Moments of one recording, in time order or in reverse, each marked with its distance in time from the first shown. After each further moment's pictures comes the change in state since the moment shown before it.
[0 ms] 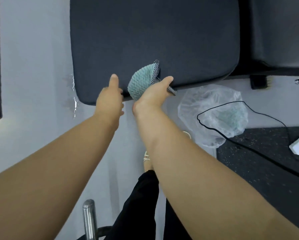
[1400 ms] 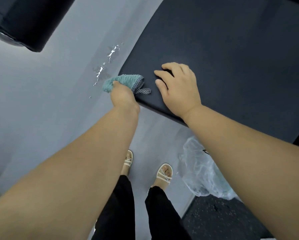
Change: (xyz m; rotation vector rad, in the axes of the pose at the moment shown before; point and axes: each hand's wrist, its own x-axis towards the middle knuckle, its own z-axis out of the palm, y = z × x) left_hand 0.073 -0.008 -0.014 -1.120 0.478 -0.290; right_hand 0.051 -0.010 0.047 -1.800 -1.252 -1.666
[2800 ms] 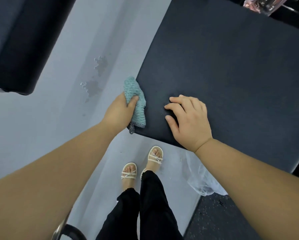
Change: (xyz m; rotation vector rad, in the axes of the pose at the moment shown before) left_hand 0.050 0.067 -0.002 1.204 -0.544 0.561; right_hand 0.006 -0.007 0.001 -0.076 0.014 0.056
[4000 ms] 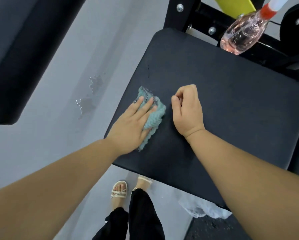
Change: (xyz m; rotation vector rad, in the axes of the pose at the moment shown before) left_hand 0.036 0.045 0.031 0.822 -0.092 0.744; right_hand 0.088 0.071 -0.020 0.479 0.145 0.284
